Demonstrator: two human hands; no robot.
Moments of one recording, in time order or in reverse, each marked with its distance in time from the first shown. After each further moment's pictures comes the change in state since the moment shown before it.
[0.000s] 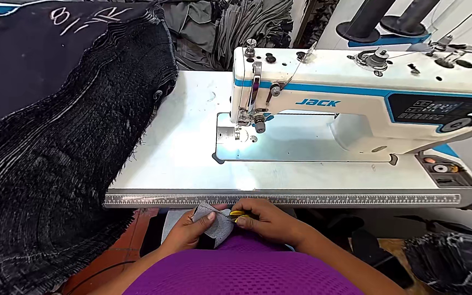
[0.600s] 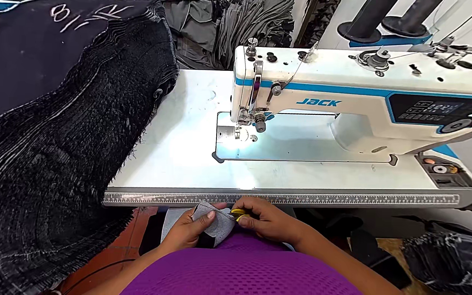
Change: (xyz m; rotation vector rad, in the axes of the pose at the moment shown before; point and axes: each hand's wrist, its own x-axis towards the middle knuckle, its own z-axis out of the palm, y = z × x) left_hand -0.001 0.001 0.002 -0.018 0.011 -0.038; right_hand -0.003 0.009 0.002 0.066 0.018 -0.015
